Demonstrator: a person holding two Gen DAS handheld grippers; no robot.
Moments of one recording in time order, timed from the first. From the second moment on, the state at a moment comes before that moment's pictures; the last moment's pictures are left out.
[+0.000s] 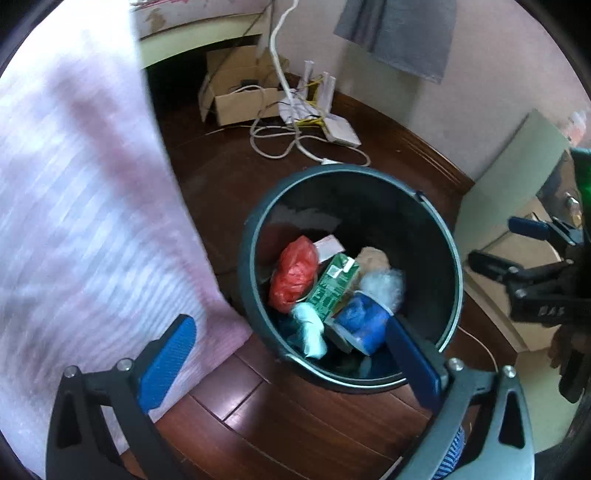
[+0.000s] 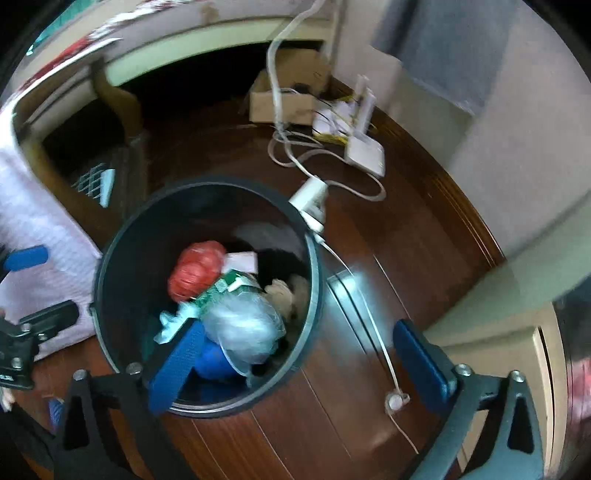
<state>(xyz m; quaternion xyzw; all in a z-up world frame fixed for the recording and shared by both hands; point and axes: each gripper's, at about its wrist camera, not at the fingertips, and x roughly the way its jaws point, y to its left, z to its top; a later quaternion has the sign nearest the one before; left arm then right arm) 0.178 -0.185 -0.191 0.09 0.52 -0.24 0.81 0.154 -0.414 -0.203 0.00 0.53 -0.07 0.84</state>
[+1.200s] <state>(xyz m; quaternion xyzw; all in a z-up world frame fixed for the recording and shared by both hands) 0.143 -0.142 -0.124 0.09 0.47 -0.21 0.85 0.115 -0.344 -0.120 0.00 0.47 -0.04 0.88</state>
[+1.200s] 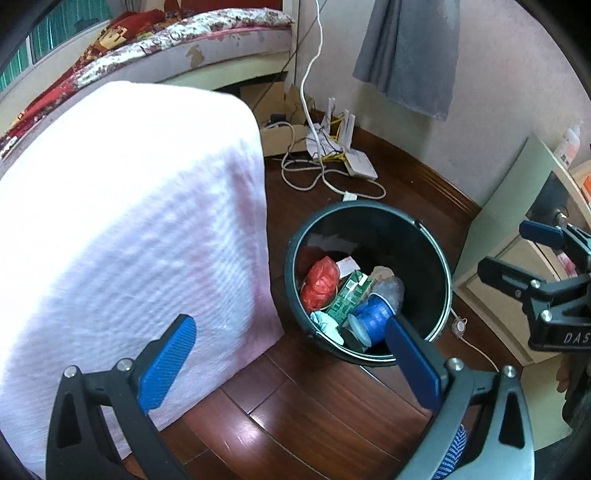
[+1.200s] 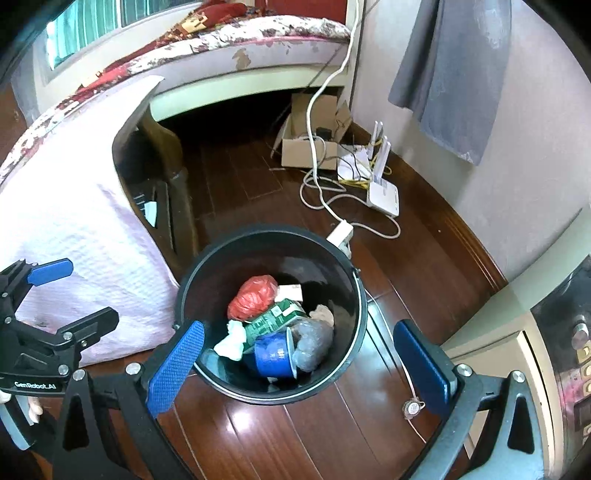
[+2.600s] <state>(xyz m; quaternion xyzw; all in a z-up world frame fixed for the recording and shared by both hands) -0.016 -0.026 0.072 0.05 0.26 -0.16 0.95 -0.071 -0.216 0.110 -0.02 0.30 -0.07 0.95</state>
